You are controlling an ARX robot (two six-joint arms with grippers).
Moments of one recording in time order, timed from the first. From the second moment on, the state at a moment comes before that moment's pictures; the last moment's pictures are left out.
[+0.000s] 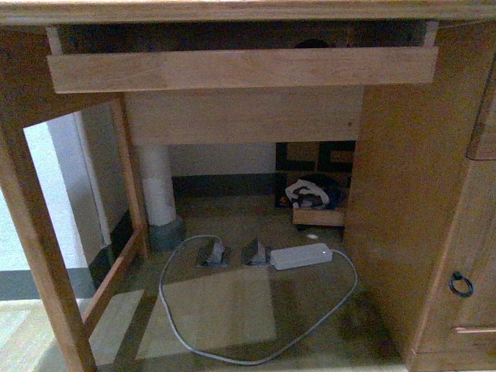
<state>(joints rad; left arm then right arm) 0.00 0.00 0.01 0.00 0.00 0.00 0.00 0.01 0.02 0.00 0.00 0.00</state>
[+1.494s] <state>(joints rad) 0.00 0.05 0.01 0.09 0.02 -0.04 0.00 0.01 0.02 0.00 0.00 0.00</state>
